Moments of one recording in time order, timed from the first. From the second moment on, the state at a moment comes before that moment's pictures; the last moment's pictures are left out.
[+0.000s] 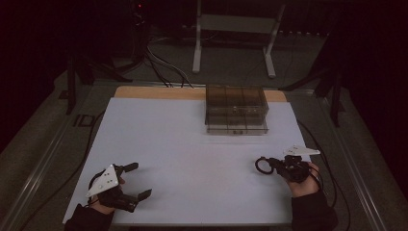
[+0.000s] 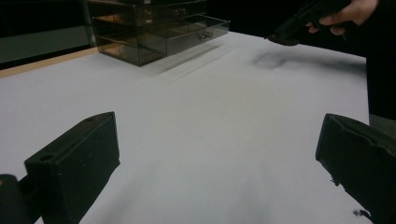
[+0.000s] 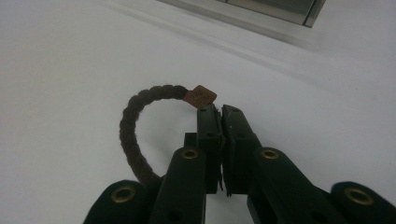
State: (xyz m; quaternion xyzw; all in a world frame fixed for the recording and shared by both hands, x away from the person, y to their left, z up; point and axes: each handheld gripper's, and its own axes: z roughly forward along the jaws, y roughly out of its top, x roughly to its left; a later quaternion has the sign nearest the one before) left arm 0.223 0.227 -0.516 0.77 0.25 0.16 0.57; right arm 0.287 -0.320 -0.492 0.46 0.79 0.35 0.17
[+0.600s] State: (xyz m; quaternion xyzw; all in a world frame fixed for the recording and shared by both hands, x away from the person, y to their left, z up) left arm 0.223 0.228 -0.516 0.76 0.25 0.16 0.57; right arm 0.321 -0.300 -0.479 0.45 0.80 0.34 0.18
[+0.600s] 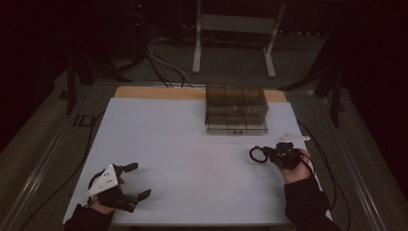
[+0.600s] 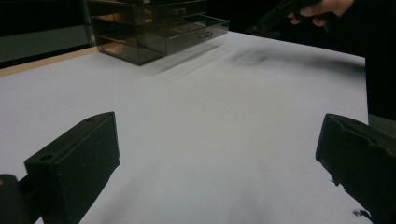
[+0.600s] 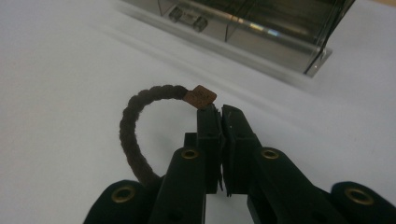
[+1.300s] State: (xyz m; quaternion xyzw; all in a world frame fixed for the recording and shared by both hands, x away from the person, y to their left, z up) left arm 0.223 0.227 -0.517 0.77 0.25 0.16 0.57; right arm 0.344 -0.297 -0.461 0.45 0.80 0.35 0.19
